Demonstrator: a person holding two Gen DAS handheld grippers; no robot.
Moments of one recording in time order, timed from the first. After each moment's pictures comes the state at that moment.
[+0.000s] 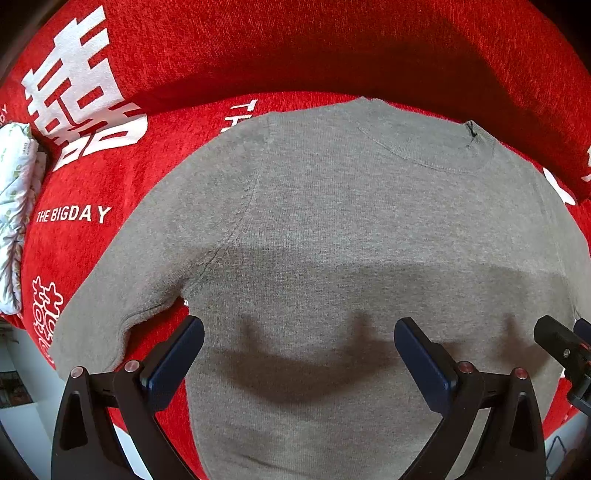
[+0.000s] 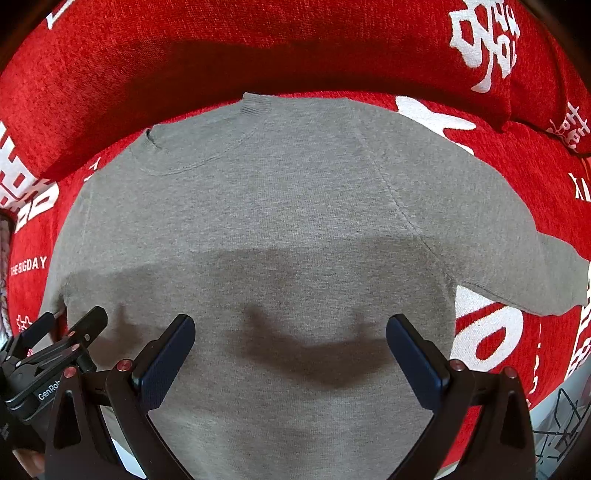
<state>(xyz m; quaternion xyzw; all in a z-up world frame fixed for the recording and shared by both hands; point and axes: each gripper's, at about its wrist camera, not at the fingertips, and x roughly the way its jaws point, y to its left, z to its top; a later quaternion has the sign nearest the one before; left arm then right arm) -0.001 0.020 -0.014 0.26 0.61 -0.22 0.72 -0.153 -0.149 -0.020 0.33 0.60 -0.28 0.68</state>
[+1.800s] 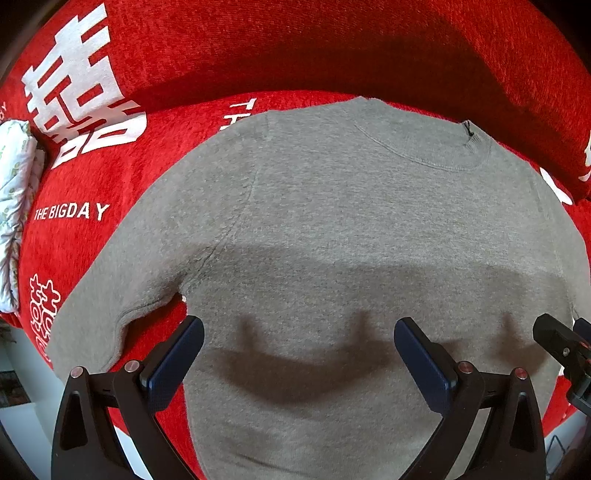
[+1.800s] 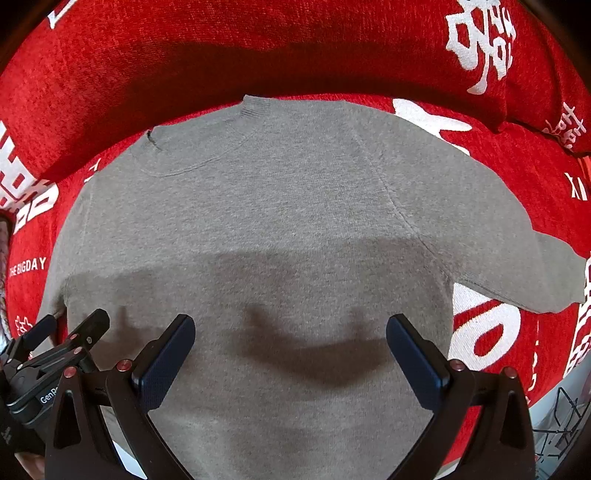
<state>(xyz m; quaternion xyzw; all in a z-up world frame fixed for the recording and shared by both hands) -0.005 0.021 -0.014 0.25 0.61 -0.23 0.72 -0.150 -0.150 -0.018 0.33 0.60 -0.28 0.68</state>
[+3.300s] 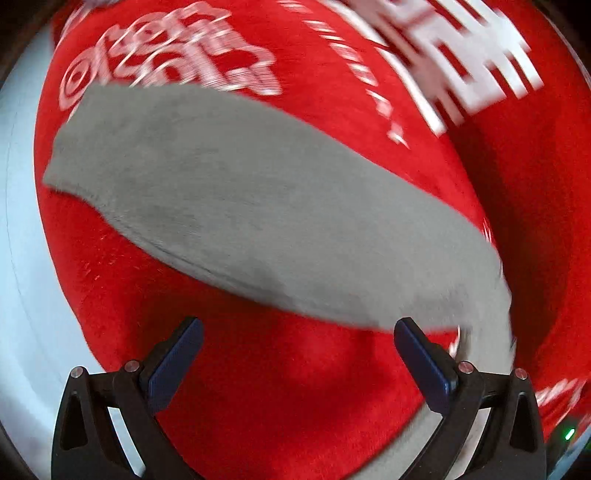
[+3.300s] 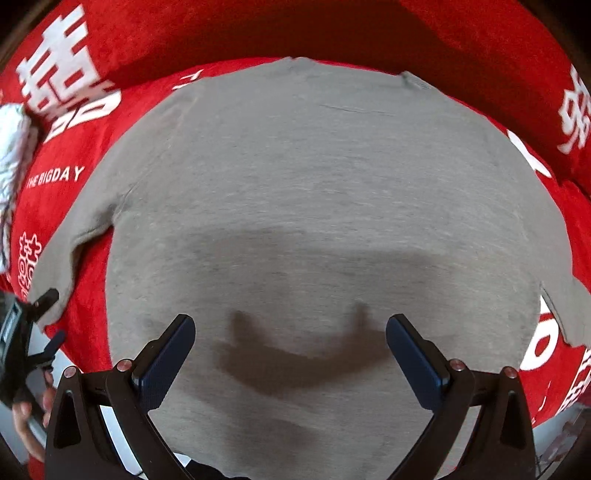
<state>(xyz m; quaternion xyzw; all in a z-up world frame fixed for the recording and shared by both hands) 0.077 0.345 -0.073 -0.22 0.64 -0.05 0.74 -0.078 -0.026 -0.025 0.25 0.64 -0.18 0.70</state>
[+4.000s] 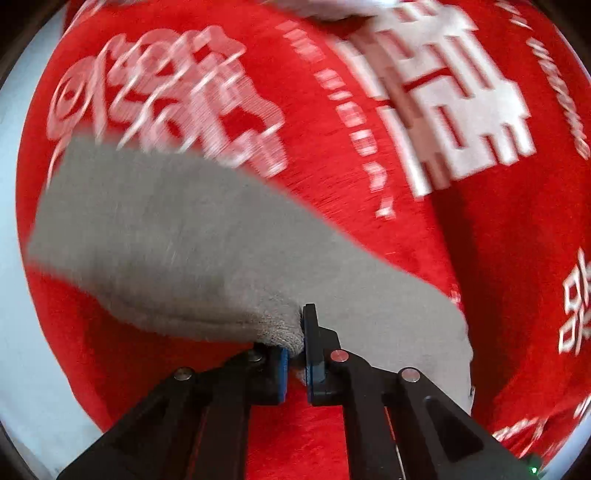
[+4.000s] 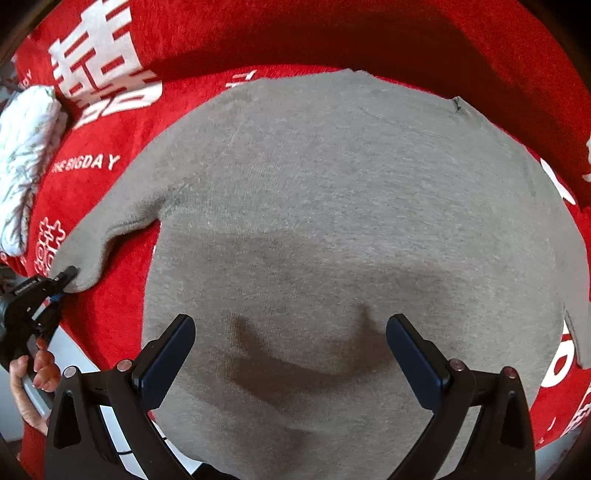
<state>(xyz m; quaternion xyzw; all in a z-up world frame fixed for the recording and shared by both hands) 0.106 0.369 -0.049 -0.27 0.57 -0.09 0.77 -0.069 -0.006 -0.018 0.26 0.61 -0.14 0.73</state>
